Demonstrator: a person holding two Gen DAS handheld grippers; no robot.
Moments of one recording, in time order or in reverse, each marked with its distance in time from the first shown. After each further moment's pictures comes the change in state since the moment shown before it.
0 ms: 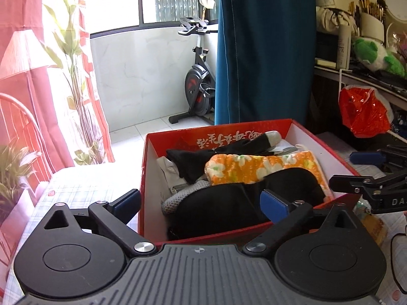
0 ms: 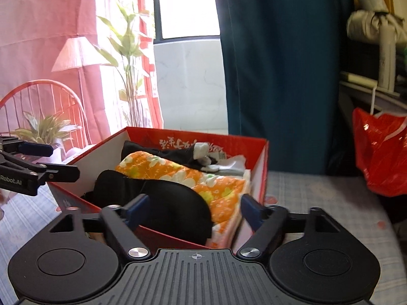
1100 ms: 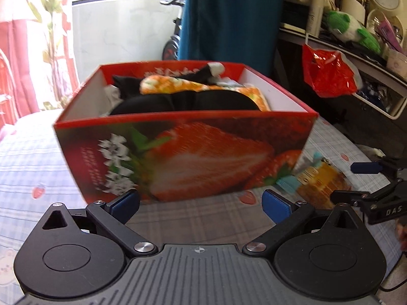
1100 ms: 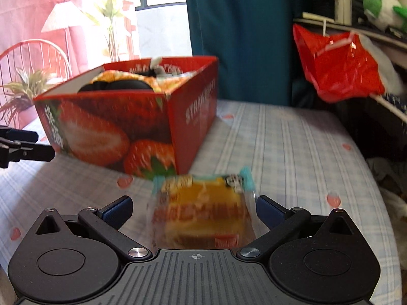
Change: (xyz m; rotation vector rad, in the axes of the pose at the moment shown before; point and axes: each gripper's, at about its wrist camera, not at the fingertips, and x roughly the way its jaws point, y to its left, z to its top) left arm 0.002 -0.060 -0.085 -0.060 0.110 -0.136; right arm -0.050 -0.058 -0.111 0.027 0.178 -0.047
